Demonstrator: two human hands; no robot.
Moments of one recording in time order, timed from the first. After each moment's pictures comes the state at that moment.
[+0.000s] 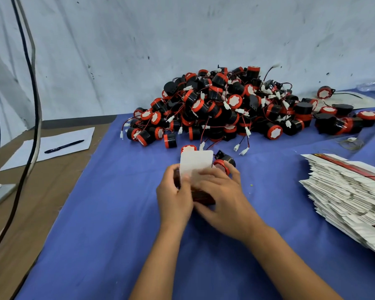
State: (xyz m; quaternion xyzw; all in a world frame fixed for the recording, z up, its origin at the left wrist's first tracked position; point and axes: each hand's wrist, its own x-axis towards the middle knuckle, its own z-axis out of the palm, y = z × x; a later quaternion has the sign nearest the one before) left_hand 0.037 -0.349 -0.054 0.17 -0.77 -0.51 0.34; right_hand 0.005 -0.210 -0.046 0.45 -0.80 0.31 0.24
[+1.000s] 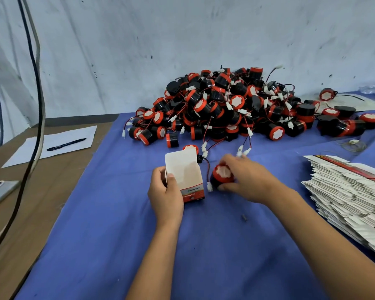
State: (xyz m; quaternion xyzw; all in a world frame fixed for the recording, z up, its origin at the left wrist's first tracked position) left_hand 0.031 -0.363 -0.063 0.28 -0.70 -0.52 0.39; right_hand -0.066 -0.180 -0.020 0.35 -0.92 0.19 0.00
